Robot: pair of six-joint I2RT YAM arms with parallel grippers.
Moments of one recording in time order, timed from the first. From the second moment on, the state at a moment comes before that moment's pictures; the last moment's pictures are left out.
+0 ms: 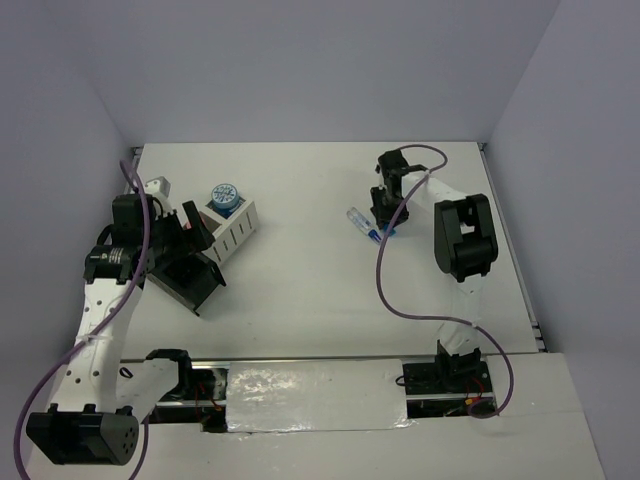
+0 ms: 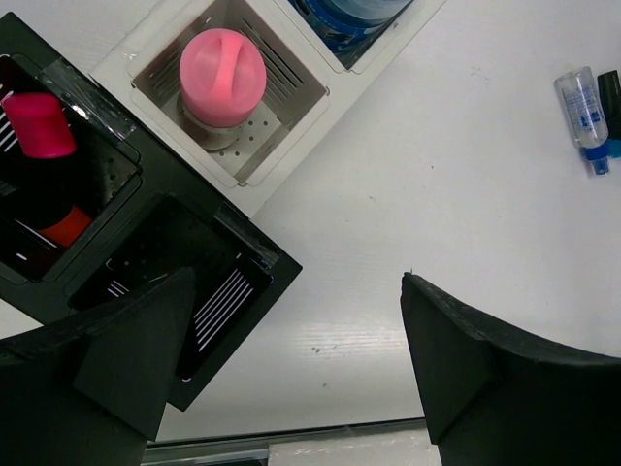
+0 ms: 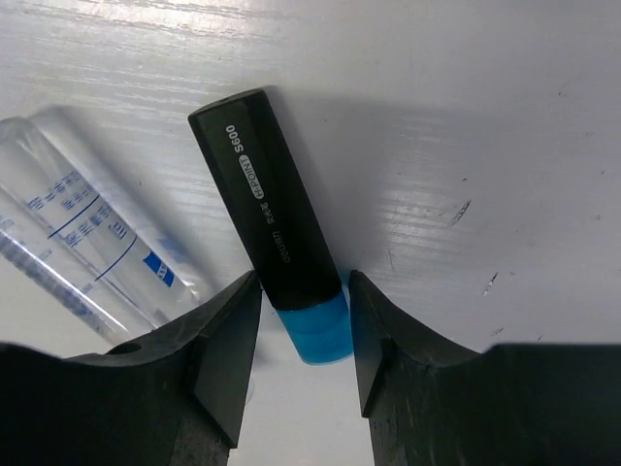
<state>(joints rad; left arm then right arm) 0.02 0.94 1.03 -0.82 0.14 -0.34 0.22 2.09 1.53 -0.64 0.04 0.09</state>
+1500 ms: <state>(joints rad) 0.02 0.95 1.03 -0.82 0.19 -0.34 0.23 2.08 1.54 -0.69 0.01 0.13</state>
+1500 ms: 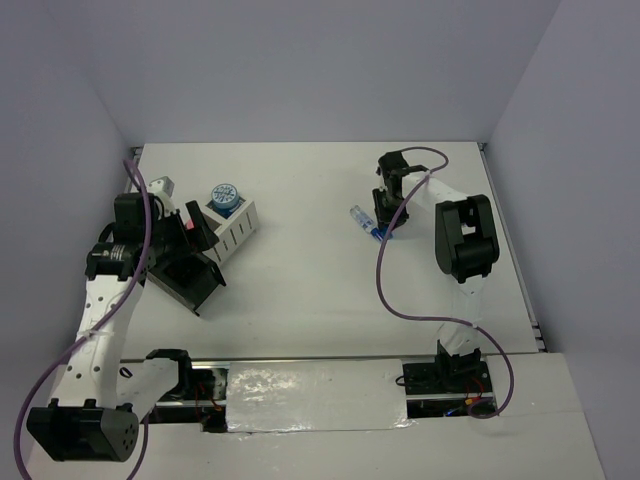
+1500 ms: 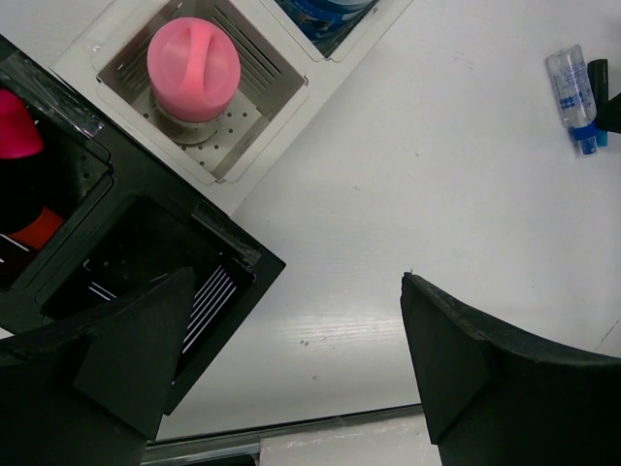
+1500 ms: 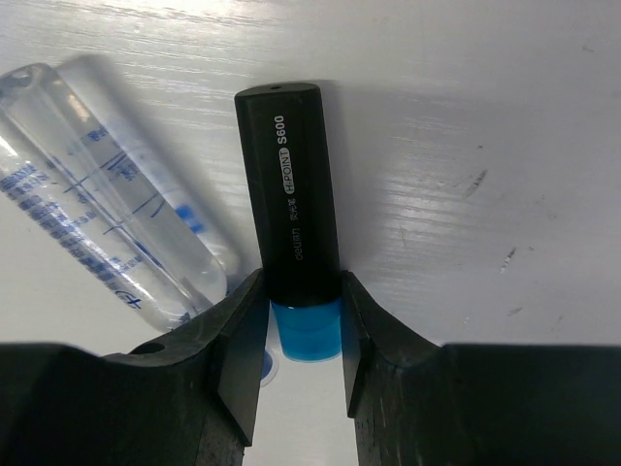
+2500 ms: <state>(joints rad) -0.07 1.06 1.09 -0.42 0.57 -0.68 0.68 1.43 1.51 -0.59 -0.12 0.22</state>
